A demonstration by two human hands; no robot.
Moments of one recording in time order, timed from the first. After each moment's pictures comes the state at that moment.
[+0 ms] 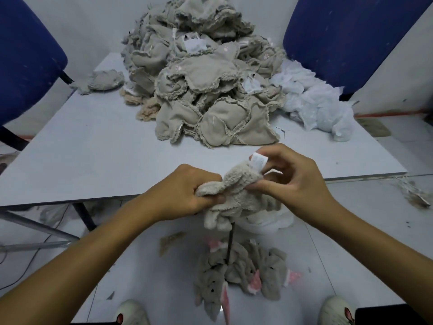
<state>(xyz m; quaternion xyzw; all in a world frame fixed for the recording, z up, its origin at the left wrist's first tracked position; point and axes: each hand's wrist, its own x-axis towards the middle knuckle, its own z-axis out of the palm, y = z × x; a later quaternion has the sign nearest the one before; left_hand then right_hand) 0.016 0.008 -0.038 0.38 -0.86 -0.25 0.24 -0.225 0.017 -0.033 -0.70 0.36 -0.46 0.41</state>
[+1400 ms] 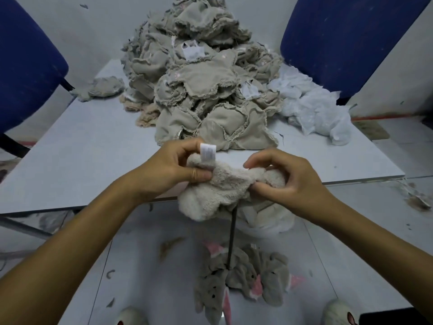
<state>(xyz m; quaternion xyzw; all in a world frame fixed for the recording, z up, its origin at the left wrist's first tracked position) 0.029 -0.011 -0.006 0.34 -0.70 -0.51 0.36 -0.229 0.010 -0.021 -0.79 0.36 -0.40 0.30</state>
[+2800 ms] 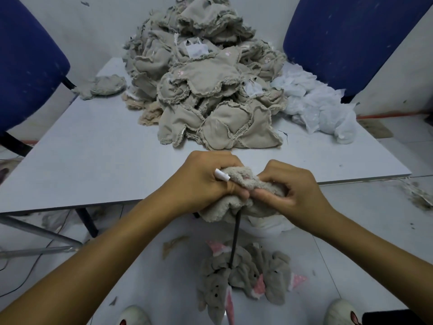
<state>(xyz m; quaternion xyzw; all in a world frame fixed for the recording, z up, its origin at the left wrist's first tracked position) -0.012 0.008 -0.006 0.37 -0.83 -0.24 0.35 -0.227 0.014 -0.046 -0.82 0.35 -0.40 0.19</state>
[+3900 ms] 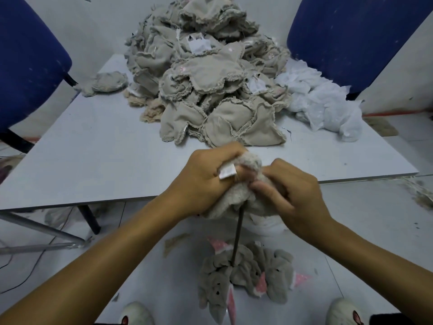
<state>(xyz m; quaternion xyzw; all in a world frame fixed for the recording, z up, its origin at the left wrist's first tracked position) -0.015 0.011 -0.013 0.35 -0.81 -0.24 0.40 -0.211 0.022 -0.048 -0.82 0.37 -0.43 0.08</state>
